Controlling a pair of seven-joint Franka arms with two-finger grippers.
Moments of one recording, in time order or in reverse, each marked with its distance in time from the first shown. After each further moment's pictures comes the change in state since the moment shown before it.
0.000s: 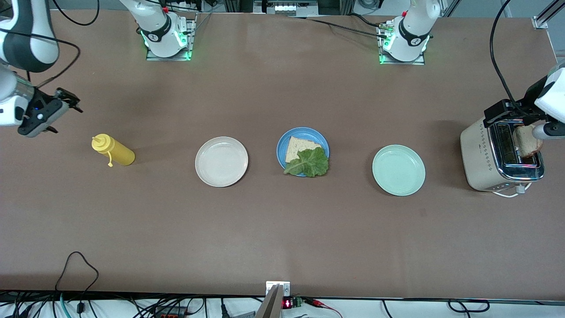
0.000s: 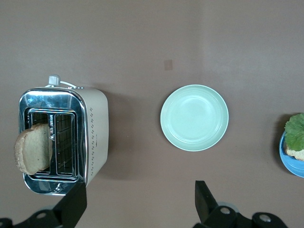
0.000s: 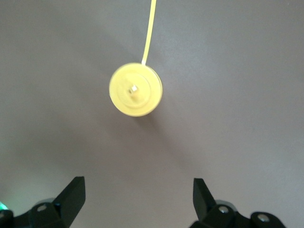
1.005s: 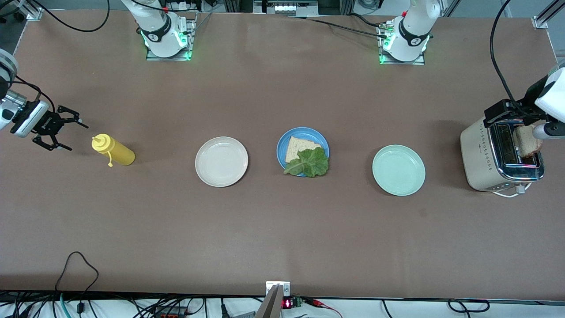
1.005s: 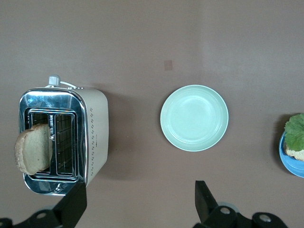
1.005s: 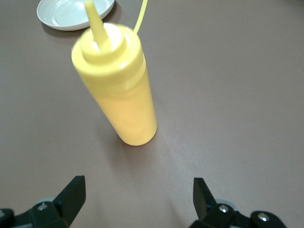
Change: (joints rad) left arm 0.000 0.000 0.000 0.000 0.000 0.000 0.000; right arm -0.284 0.356 -0.027 0.014 0.762 0.073 -0.991
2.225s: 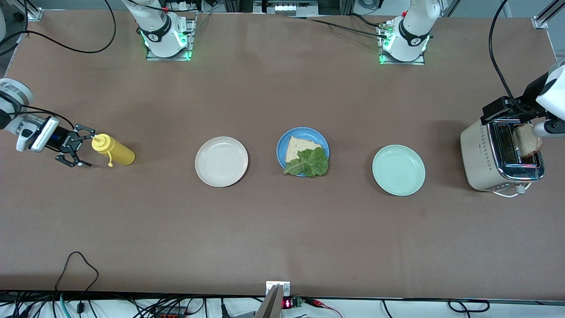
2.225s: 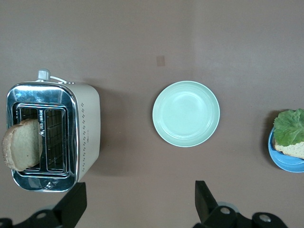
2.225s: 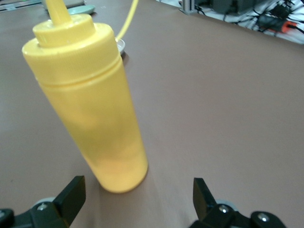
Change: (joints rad) left arm 0.001 -0.005 0.003 0.000 -0.041 -0.019 0.000; right arm -0.052 0.298 0.060 0.194 0.189 -0.190 -0.206
